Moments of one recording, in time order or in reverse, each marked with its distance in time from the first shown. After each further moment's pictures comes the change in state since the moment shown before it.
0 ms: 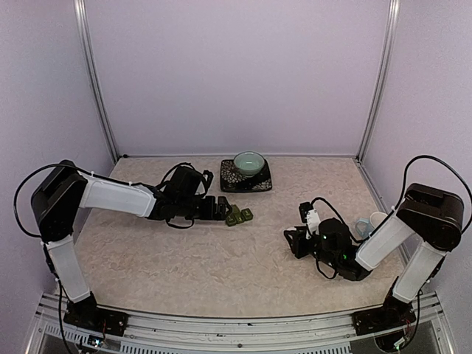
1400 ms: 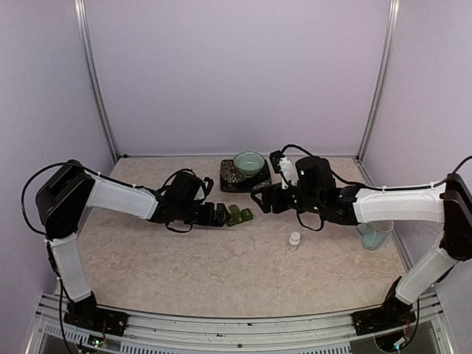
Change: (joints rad) left arm 0.017 0.041 -0.024 0.009 0.049 0.042; right arm 0.002 -0.190 0.587 -0.793 -0.217 0.036
